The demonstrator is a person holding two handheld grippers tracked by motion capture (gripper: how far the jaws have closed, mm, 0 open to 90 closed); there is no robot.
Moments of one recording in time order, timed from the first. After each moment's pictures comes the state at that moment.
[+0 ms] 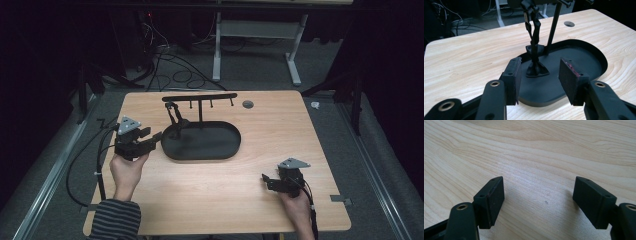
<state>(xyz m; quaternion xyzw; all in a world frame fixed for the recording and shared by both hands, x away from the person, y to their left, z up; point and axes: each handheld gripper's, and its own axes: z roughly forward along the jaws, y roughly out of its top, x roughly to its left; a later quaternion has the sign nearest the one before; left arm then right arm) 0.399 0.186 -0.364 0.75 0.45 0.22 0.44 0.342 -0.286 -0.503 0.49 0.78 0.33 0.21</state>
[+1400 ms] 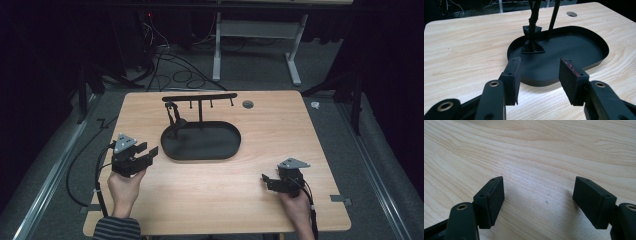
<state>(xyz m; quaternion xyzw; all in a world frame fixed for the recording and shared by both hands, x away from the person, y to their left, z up) 0.369 0.199 -0.396 0.74 0.47 0.21 0.44 0.342 -0.285 -0.503 0.49 0.78 0.33 0.21</state>
